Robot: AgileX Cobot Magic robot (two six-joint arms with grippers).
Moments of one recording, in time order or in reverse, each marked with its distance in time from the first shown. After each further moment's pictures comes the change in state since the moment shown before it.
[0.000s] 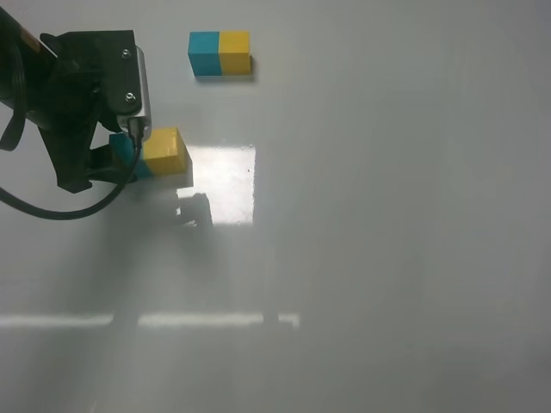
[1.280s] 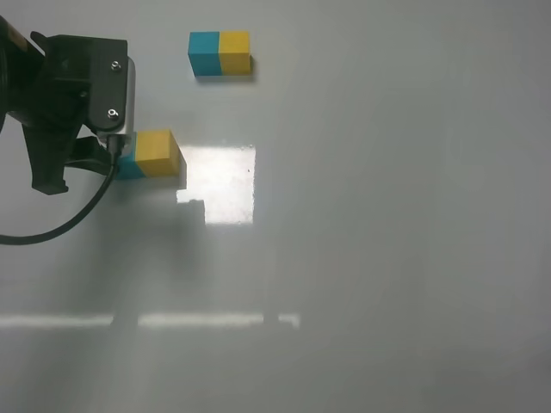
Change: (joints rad) left arm -0.001 -0.017 0.008 0.063 0.028 0.103; right arm 0.000 0.000 0.000 0.000 0.000 0.000
